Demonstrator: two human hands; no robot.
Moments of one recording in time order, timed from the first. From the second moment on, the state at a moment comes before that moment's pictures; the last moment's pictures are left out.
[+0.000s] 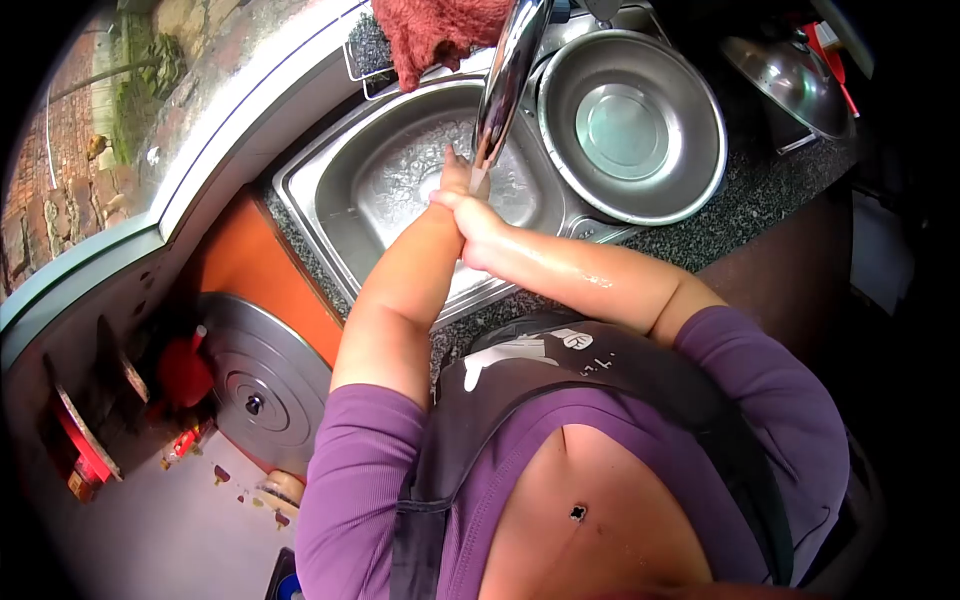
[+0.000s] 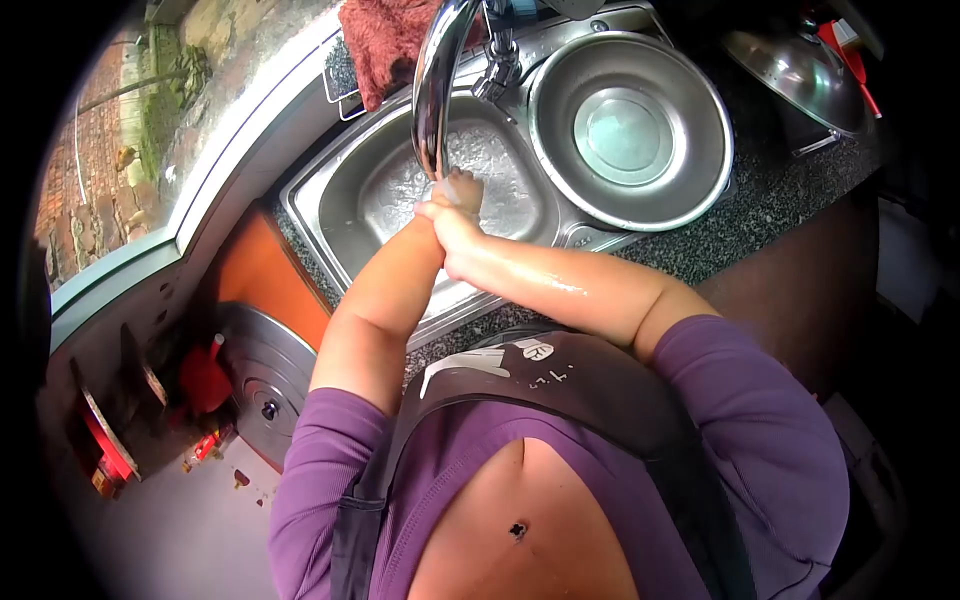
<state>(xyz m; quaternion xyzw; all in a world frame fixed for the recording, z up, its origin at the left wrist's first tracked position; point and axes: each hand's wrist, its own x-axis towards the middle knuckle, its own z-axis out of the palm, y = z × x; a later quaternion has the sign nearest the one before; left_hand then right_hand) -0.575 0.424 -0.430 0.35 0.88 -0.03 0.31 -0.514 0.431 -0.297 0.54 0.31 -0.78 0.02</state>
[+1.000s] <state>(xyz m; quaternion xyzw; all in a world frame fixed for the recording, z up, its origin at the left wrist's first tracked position) -0.543 0.416 -0.379 -0.37 0.22 0.74 0.52 -0.500 0.493 -0.379 0.21 0.79 -0.50 0.29</state>
